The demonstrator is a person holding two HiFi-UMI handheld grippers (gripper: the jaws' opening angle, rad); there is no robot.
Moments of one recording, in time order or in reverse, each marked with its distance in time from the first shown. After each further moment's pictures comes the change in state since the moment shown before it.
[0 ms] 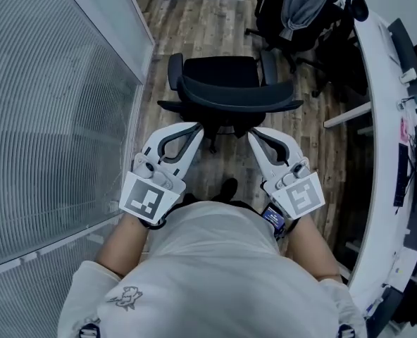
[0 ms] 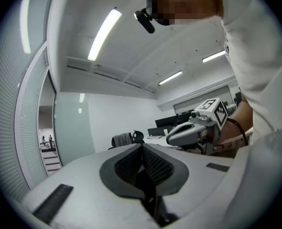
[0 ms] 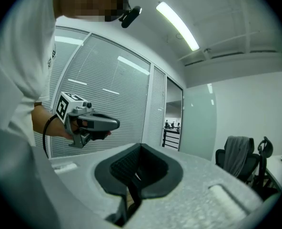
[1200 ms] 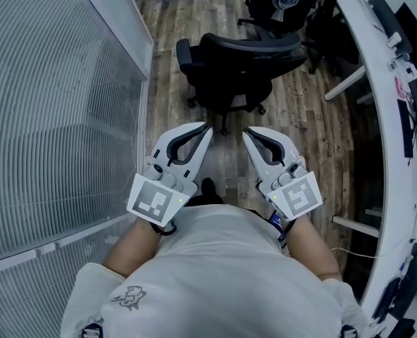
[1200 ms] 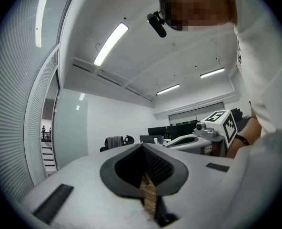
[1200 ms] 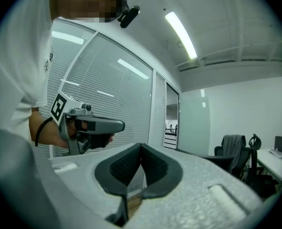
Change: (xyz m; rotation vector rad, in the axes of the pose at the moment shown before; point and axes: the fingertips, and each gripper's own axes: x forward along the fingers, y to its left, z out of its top) left arm -0.203 -0.074 0.025 -0.183 -0.099 -0.052; right arm -0.046 0.229 0.039 0.000 -0.042 -0.113
